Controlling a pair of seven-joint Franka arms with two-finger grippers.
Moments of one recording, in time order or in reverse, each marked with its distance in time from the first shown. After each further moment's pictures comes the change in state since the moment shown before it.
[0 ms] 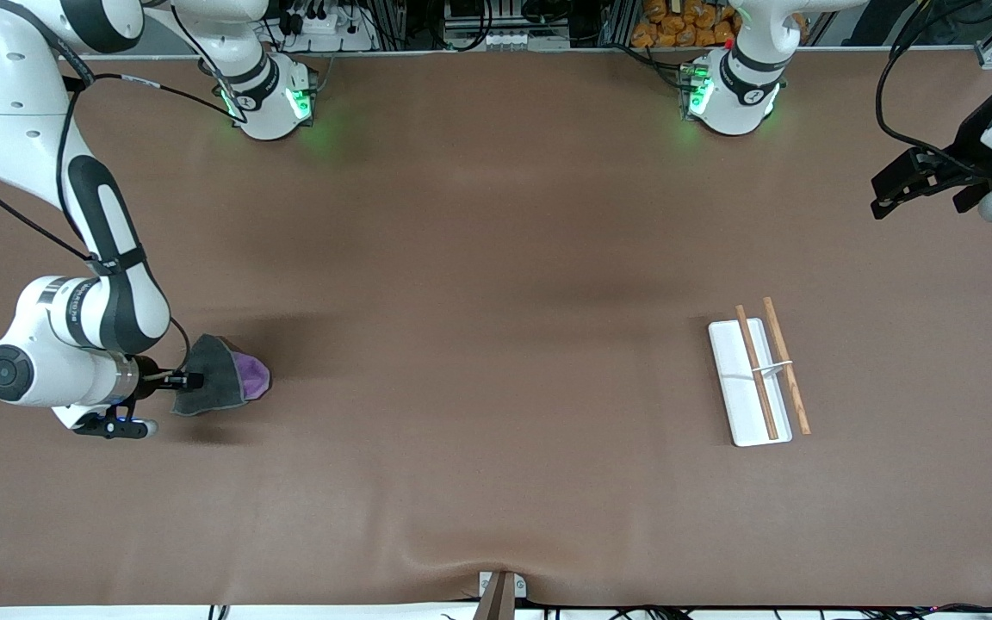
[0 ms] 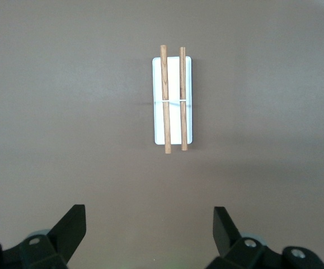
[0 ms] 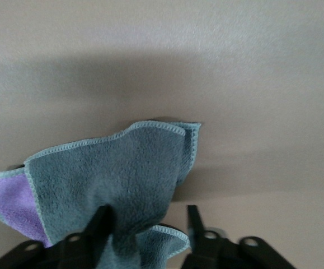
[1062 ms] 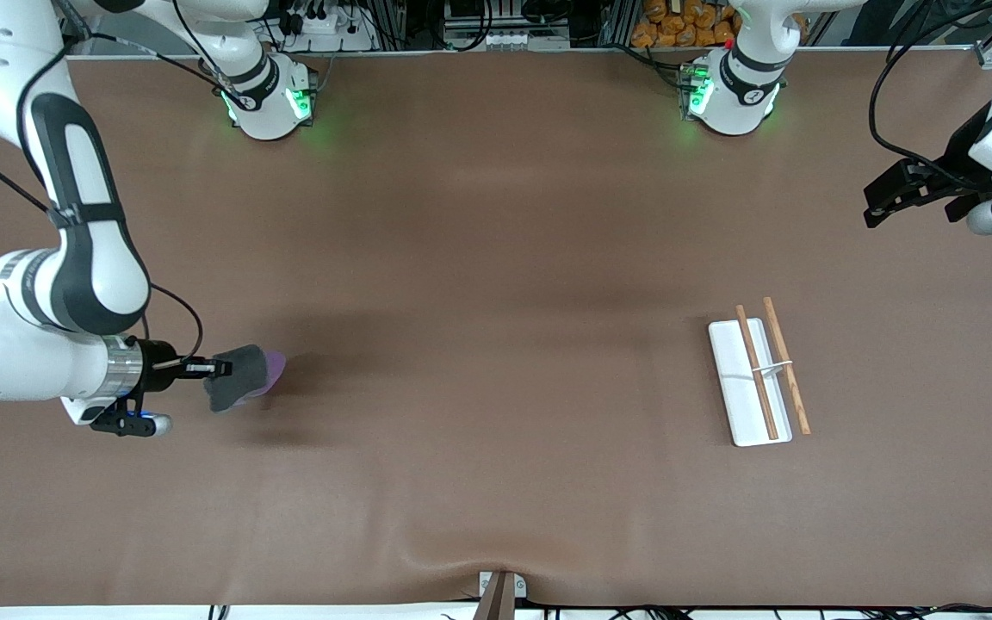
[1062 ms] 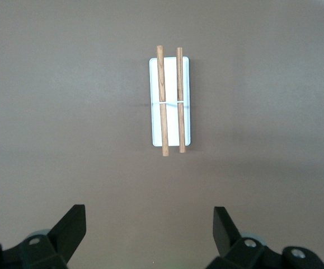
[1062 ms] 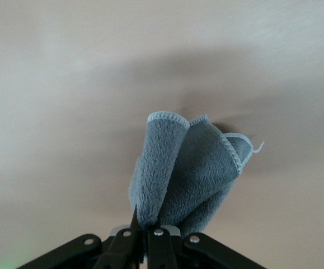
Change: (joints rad) left arm -0.003 0.016 -0.008 -0.005 0.000 0.017 0.000; right arm 0.073 -0.130 0.061 0.130 0.332 -0.296 0.048
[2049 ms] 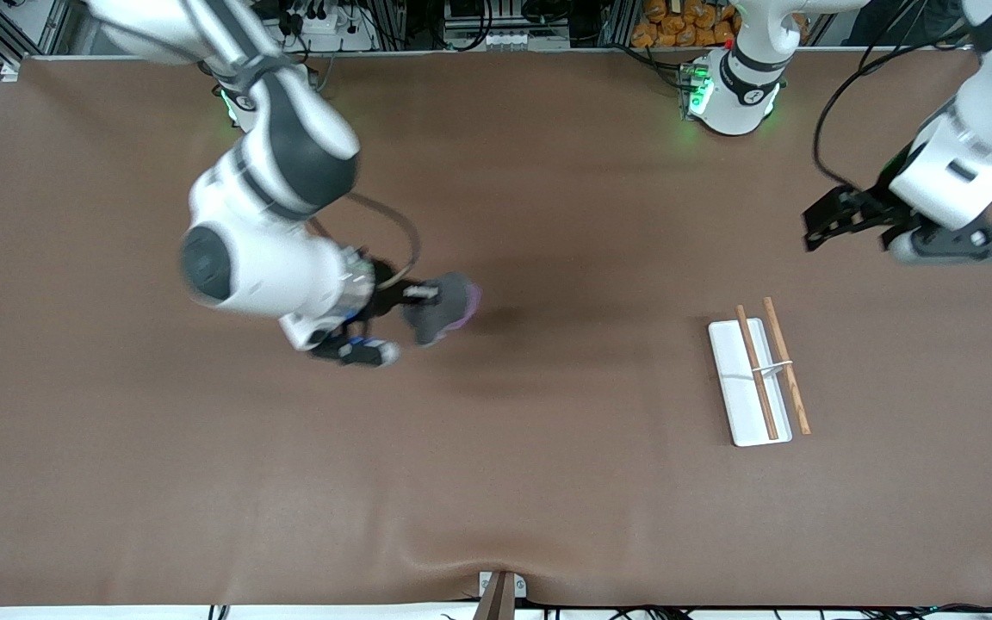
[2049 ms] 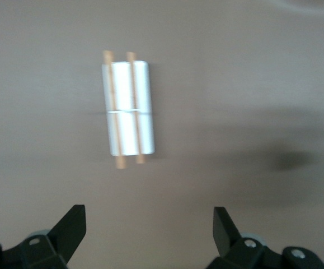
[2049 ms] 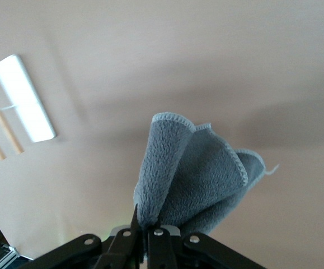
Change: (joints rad) left arm -0.074 0.091 -0.006 -0.009 -0.126 0.106 -0.064; right arm 0.519 -0.039 0.007 0.168 0.161 0.060 0.500
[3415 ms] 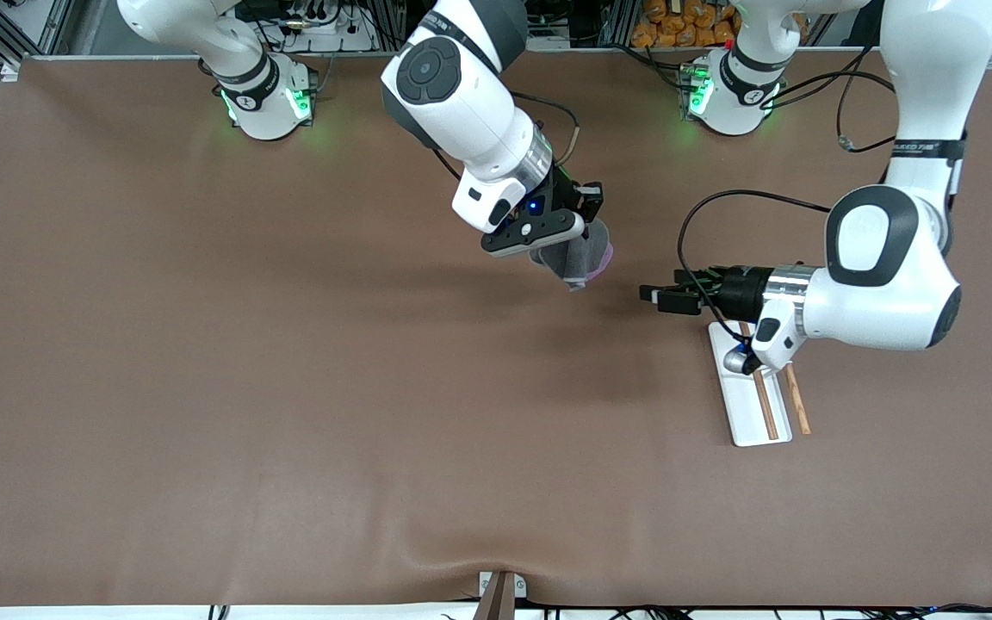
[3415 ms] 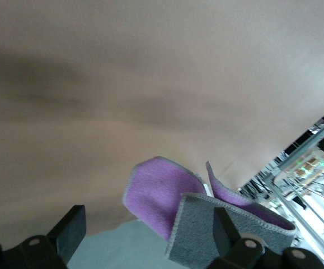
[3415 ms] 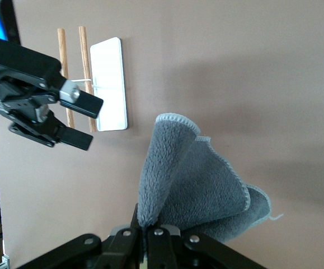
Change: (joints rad) left arm 0.001 0.322 0.004 -0.148 -0.714 0.033 -0.091; right arm 0.309 0.002 -0.007 0.006 -0.142 0.350 0.144
